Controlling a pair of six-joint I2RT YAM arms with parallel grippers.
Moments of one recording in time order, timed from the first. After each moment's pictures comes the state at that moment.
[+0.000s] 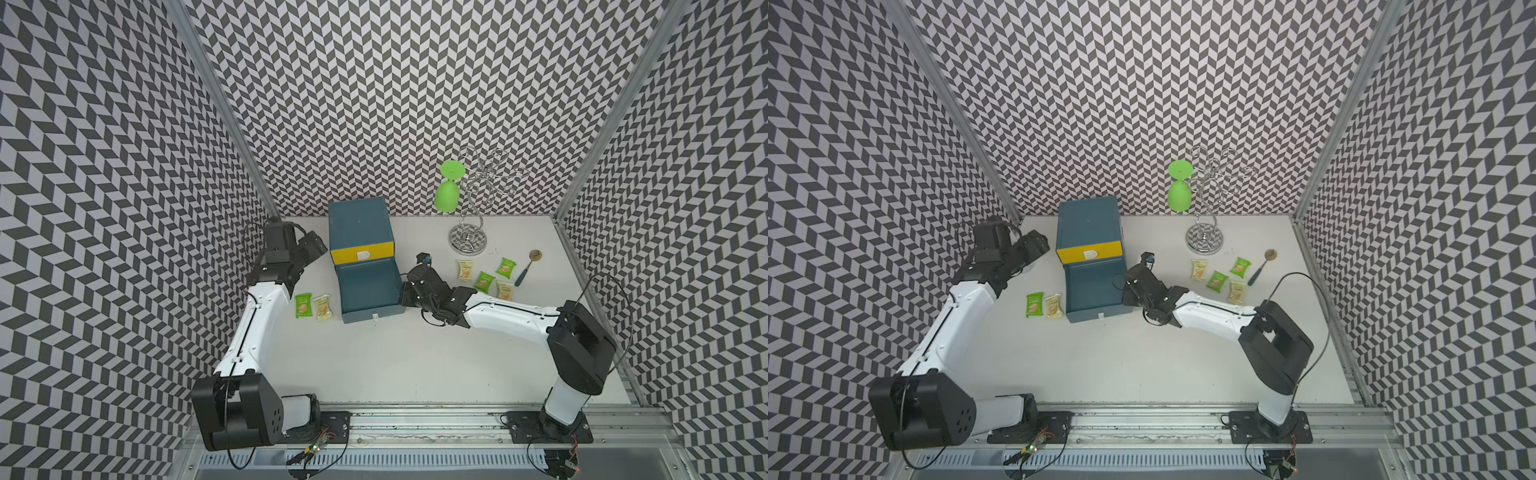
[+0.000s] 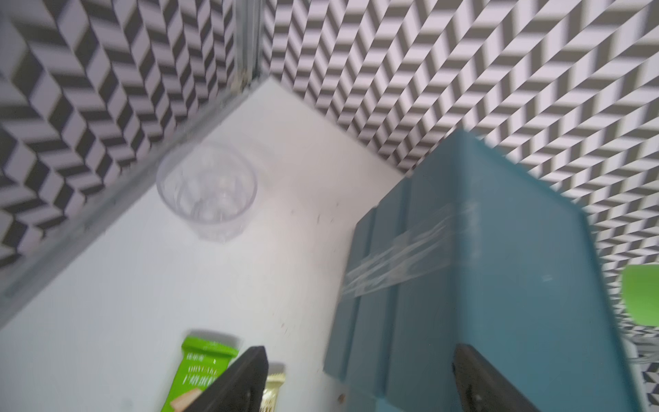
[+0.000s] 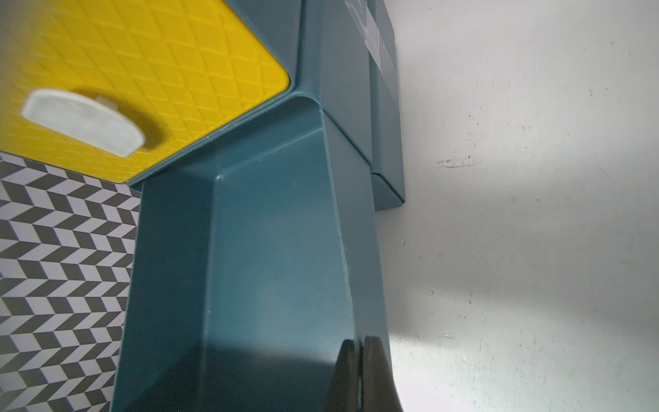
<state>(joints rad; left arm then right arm) 0.05 1.29 1.21 -0.44 0.02 -0.52 0.89 1.76 1.19 -0.12 0.18 0.84</state>
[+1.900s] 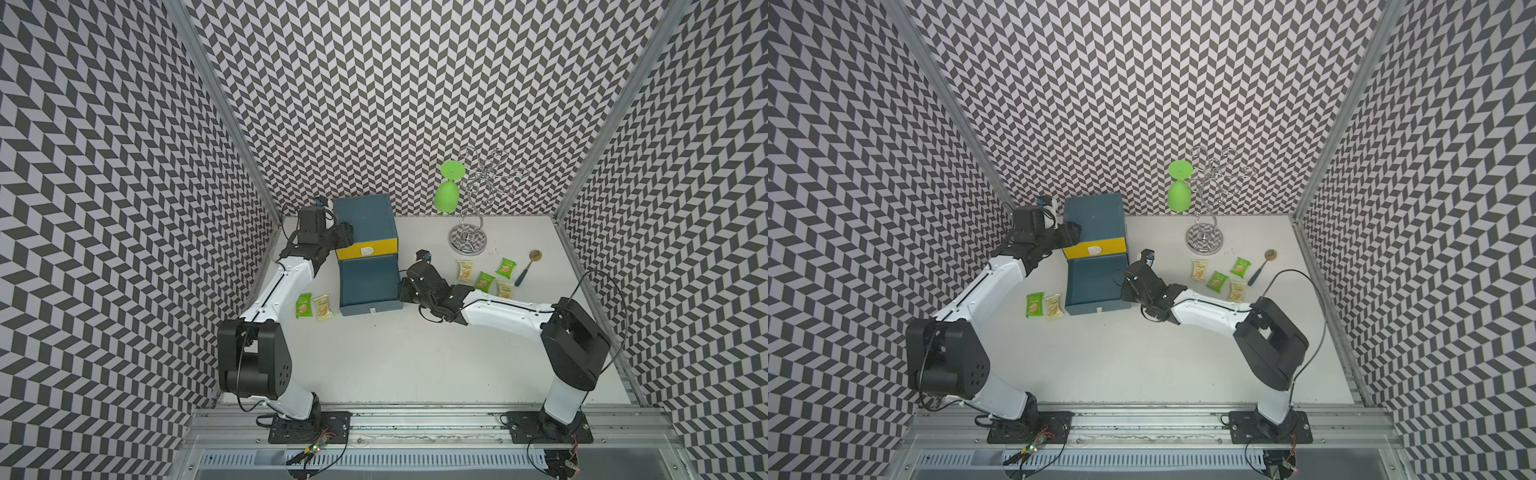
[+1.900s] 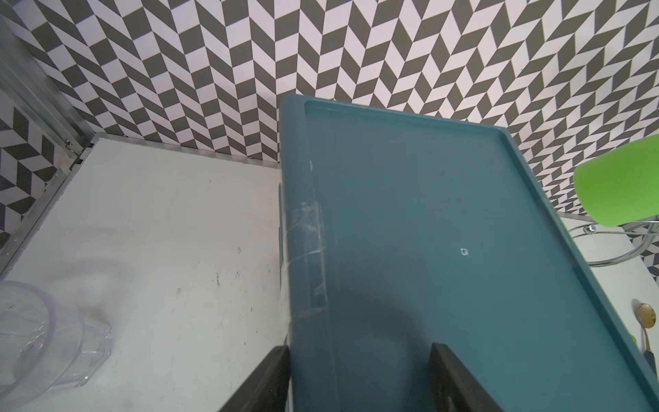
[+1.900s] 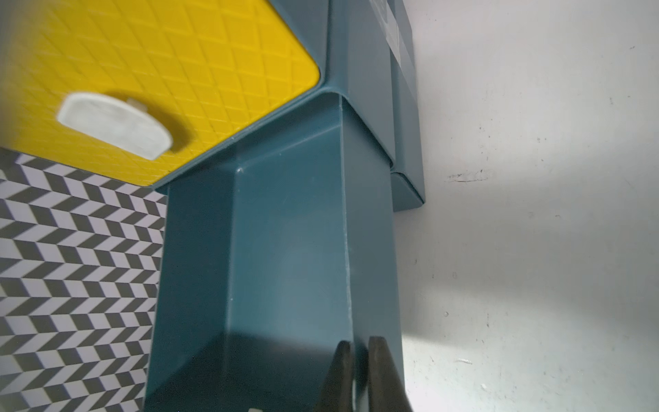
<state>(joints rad) -0.10 1.58 1.29 -0.27 0.14 -0.25 0.86 1.79 1.21 -0.05 0.14 0.86</state>
